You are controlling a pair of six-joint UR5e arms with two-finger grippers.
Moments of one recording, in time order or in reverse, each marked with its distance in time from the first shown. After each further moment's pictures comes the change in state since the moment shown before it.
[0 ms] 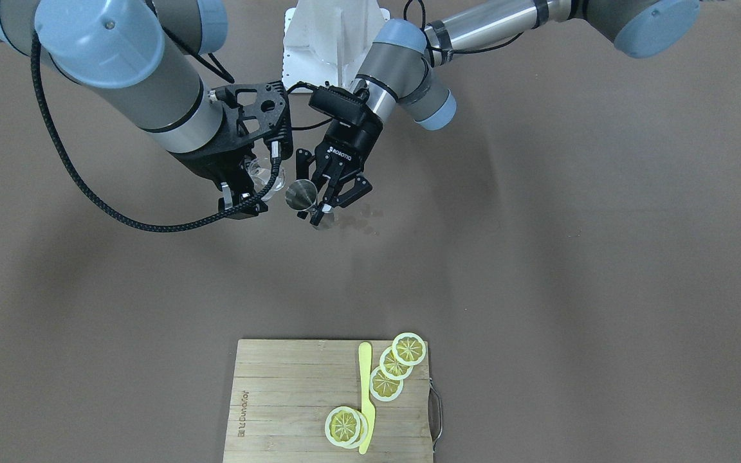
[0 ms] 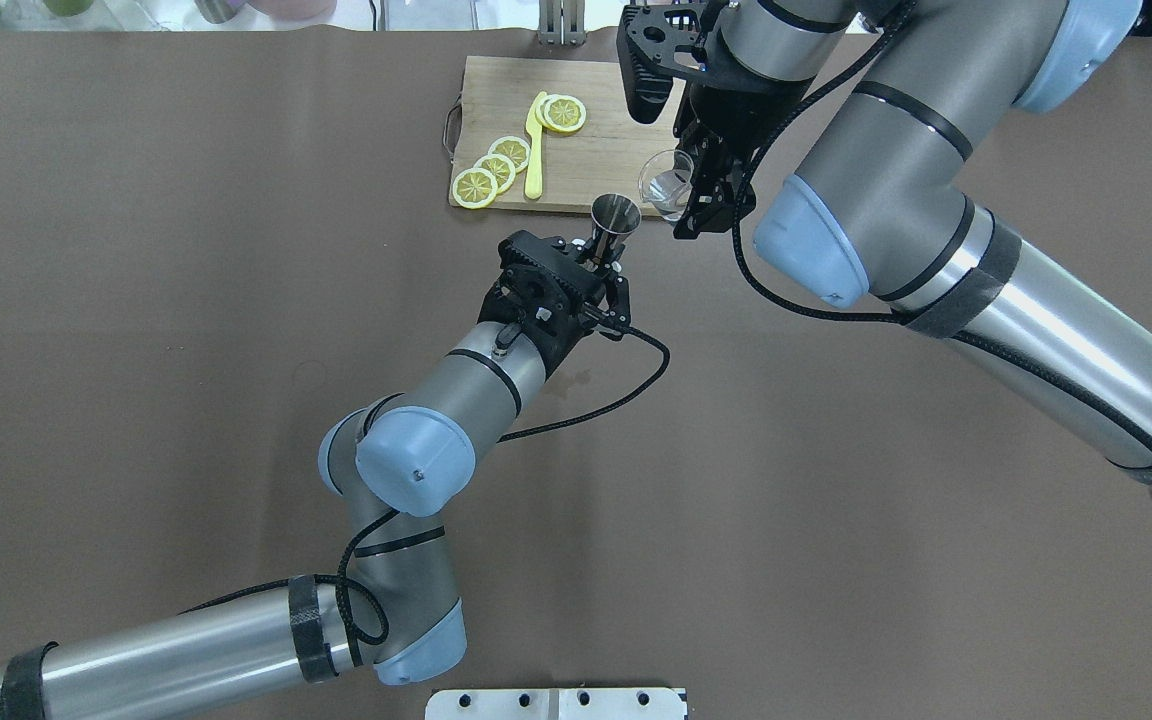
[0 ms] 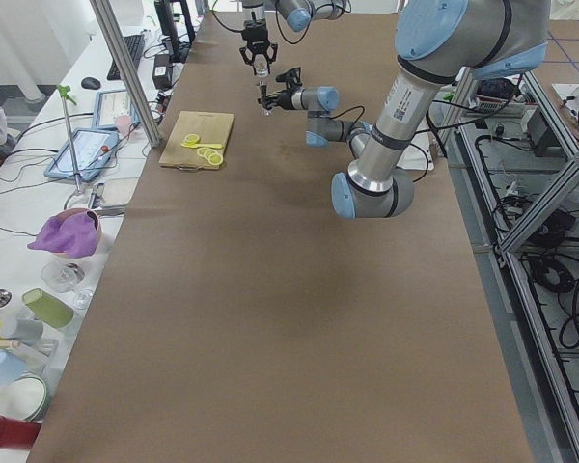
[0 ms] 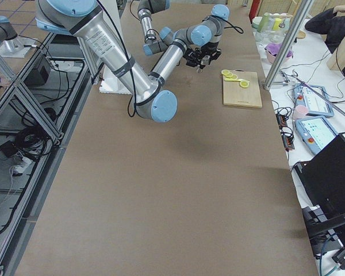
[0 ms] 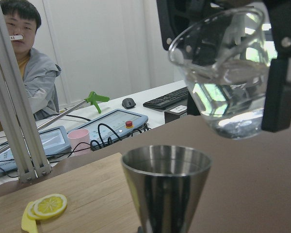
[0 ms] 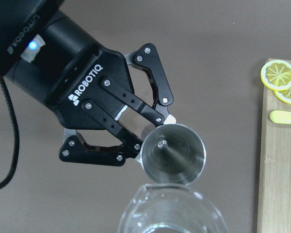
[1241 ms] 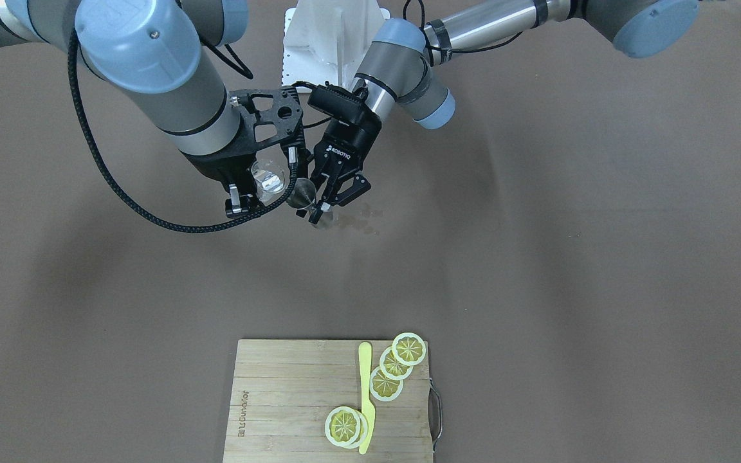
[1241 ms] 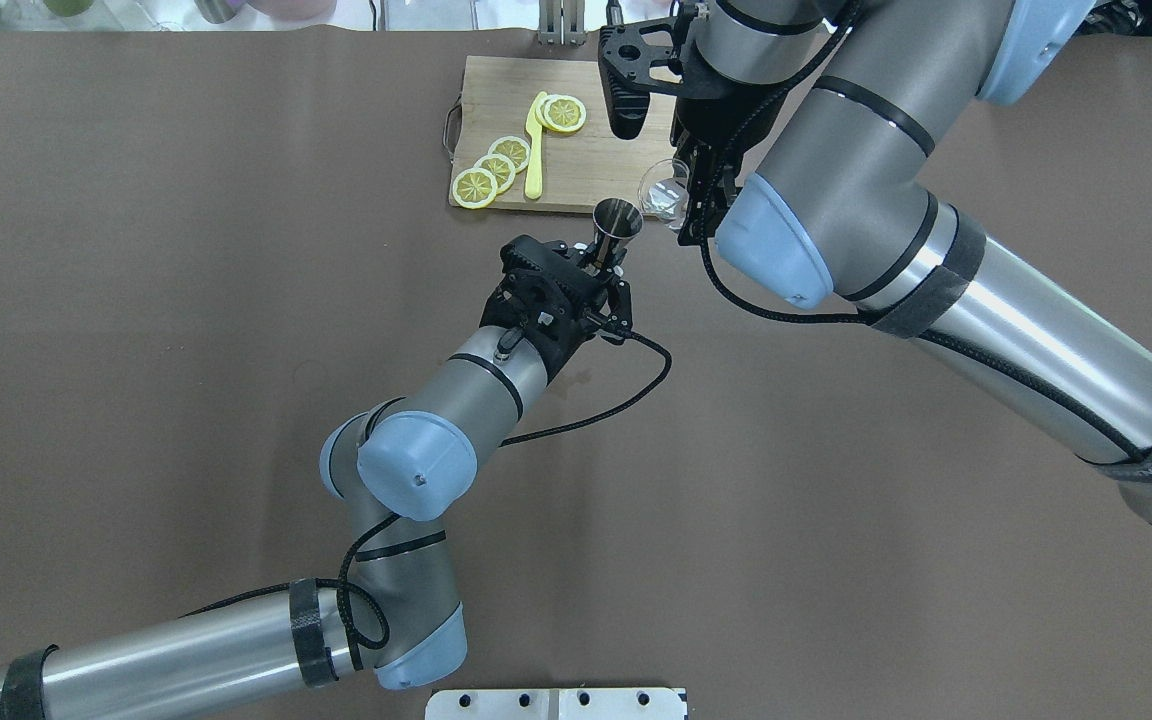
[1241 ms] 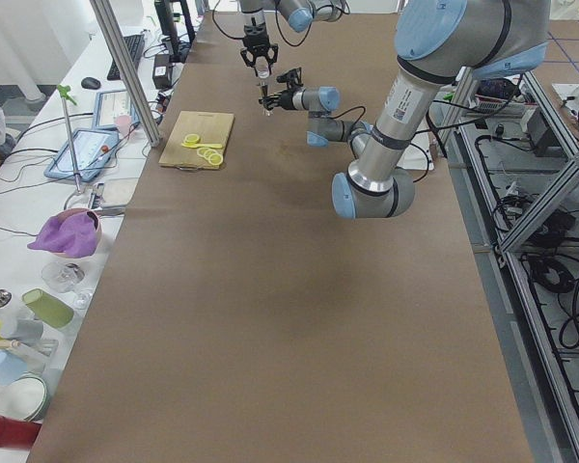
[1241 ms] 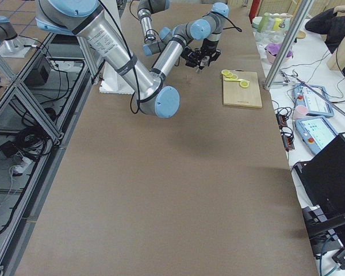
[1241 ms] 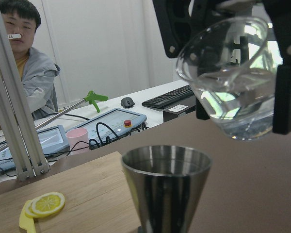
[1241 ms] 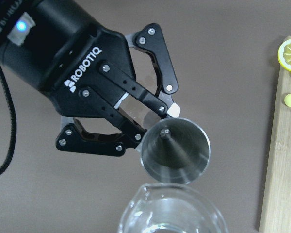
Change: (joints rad) left arm 0.005 0.000 0.000 0.000 0.001 0.000; right arm -0.025 0.053 -0.028 -0.122 -0.064 -0.064
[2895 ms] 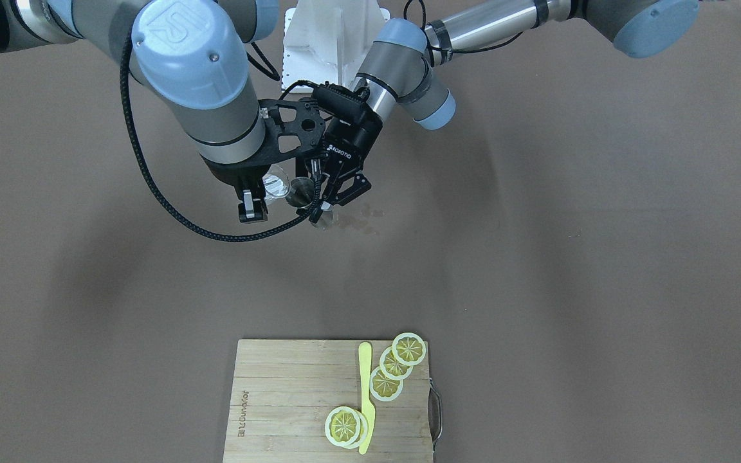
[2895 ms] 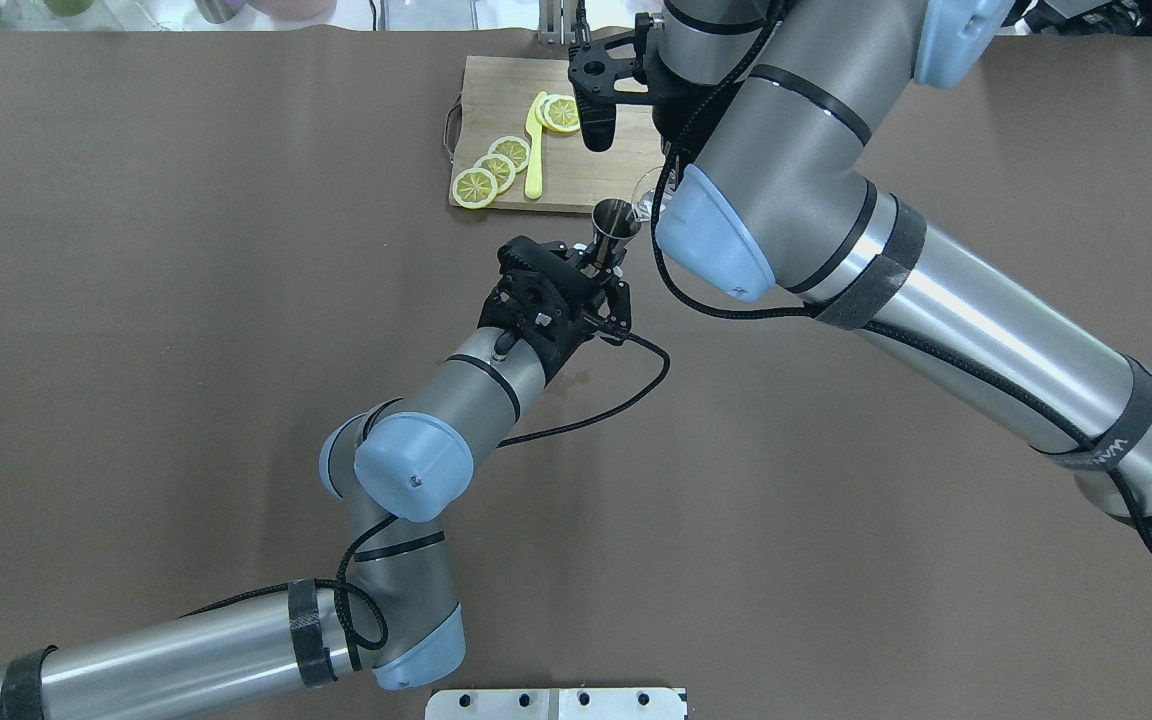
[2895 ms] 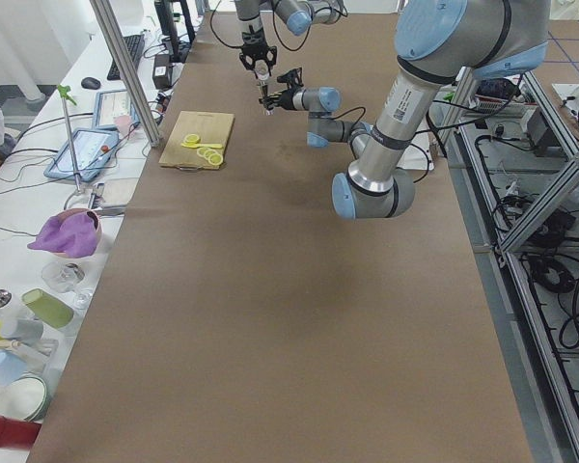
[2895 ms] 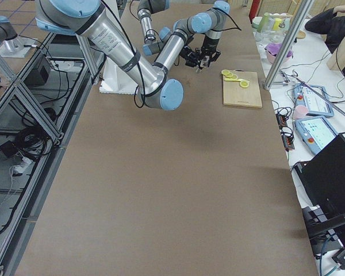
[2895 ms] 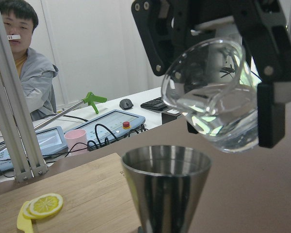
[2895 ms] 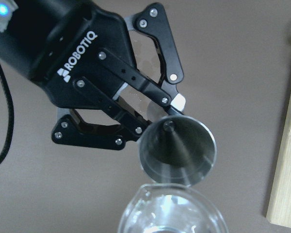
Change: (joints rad) left arm 0.000 0.003 0.001 -0.016 -0.002 0.000; right arm -0.028 0.074 -0.055 -0.146 -0.070 -0.070
